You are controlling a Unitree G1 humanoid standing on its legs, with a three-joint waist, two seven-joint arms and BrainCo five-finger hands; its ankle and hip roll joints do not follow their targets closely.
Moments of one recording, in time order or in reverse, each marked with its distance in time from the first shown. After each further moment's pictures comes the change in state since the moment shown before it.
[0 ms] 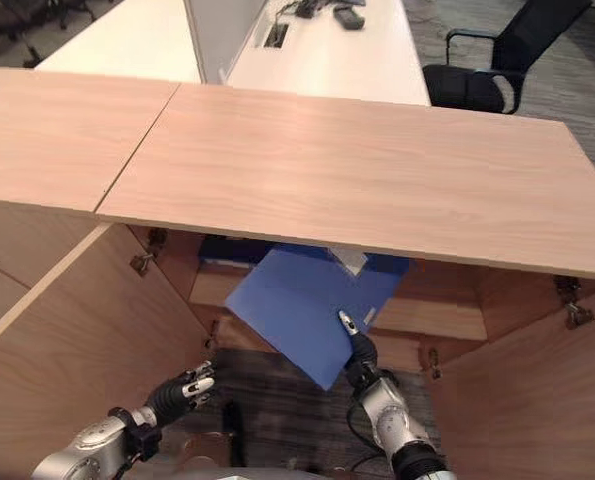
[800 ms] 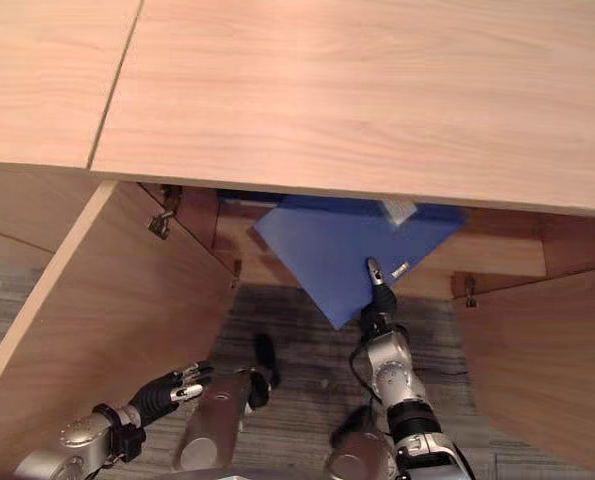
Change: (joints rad) left arm -0.018 0.054 -0.069 0.008 0.066 -0.025 -0.003; right arm -0.181 0.052 -0.151 -0.030 0.056 -0.088 -0.110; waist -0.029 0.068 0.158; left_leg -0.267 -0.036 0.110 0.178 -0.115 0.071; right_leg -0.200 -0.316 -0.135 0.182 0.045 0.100
